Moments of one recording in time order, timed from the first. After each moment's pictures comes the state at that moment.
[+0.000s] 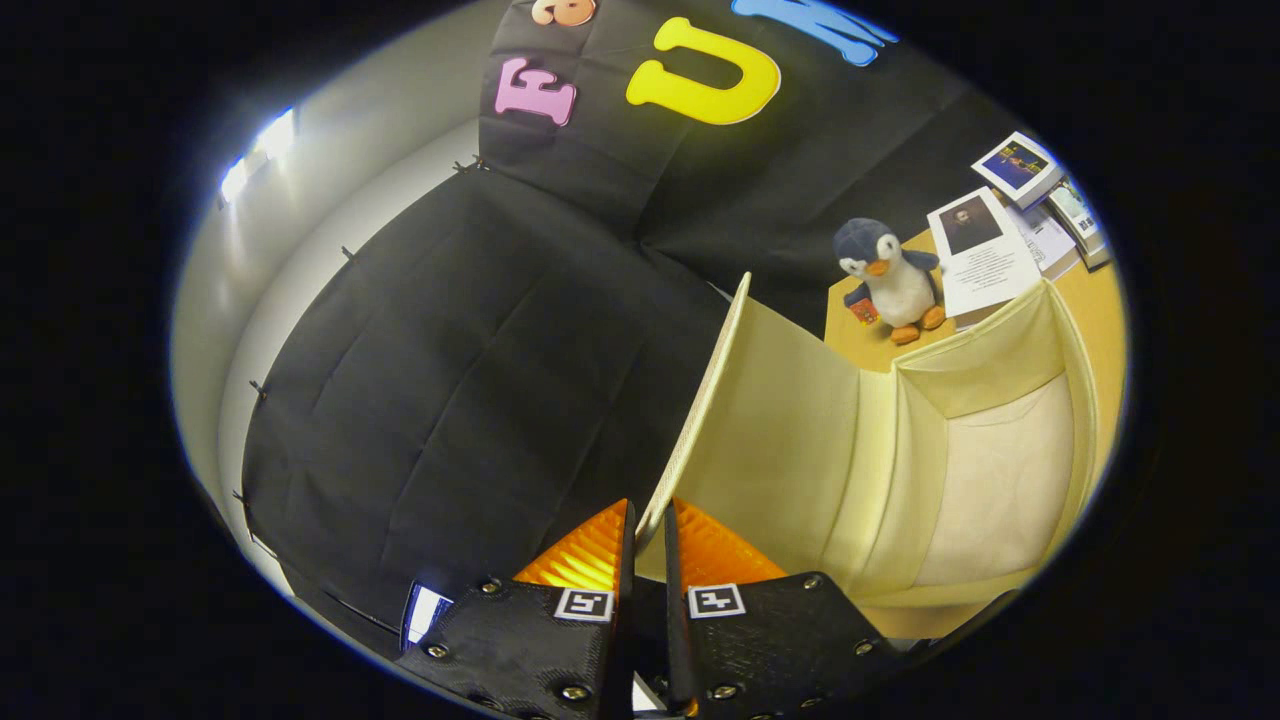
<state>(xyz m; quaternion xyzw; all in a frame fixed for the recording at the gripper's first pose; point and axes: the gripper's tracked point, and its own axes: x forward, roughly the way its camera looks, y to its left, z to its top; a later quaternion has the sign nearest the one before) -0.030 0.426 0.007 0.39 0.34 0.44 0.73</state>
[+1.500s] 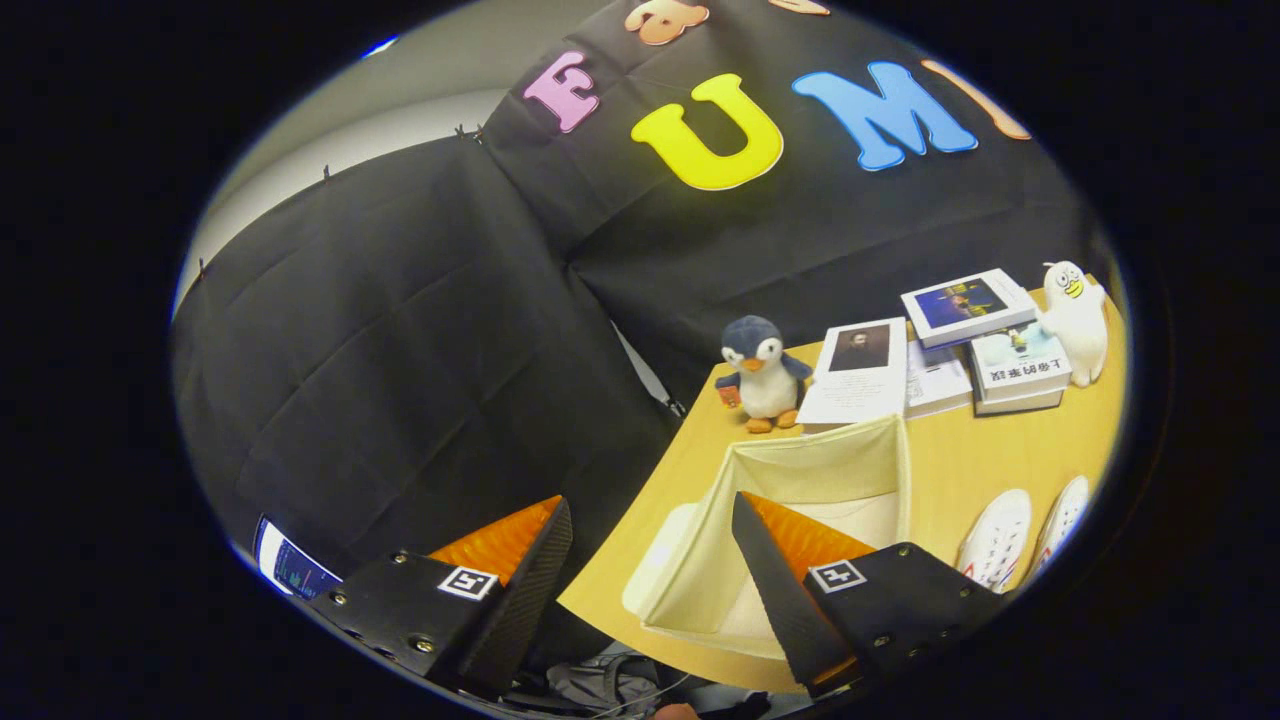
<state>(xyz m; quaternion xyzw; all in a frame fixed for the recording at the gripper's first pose) 0.011 0.302 -0.039 0.22 0.29 0.32 0.88</state>
